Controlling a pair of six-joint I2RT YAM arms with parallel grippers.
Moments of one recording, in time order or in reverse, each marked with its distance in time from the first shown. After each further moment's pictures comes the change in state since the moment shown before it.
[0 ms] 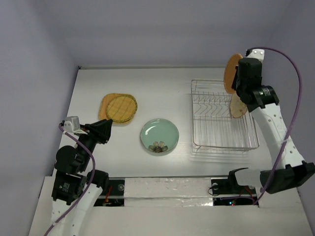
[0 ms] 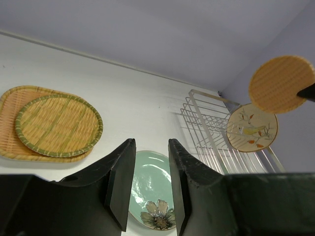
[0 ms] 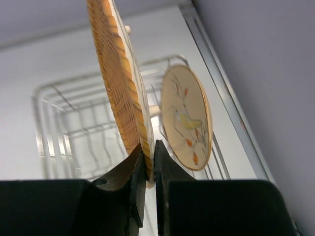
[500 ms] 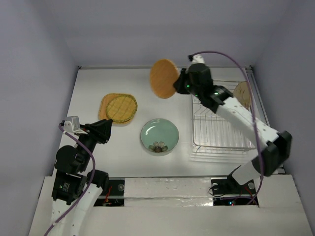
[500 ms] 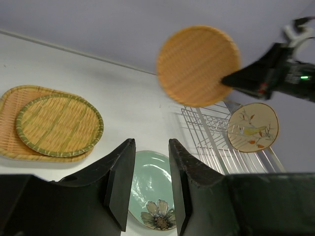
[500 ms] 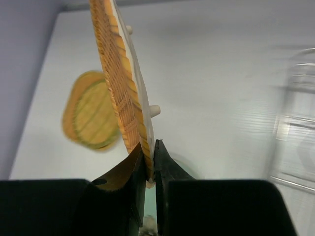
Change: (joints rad) left arm 0.000 0.002 0.000 0.000 -0.003 -0.001; right arm 0.413 0.189 0.000 0.298 -0.350 0.289
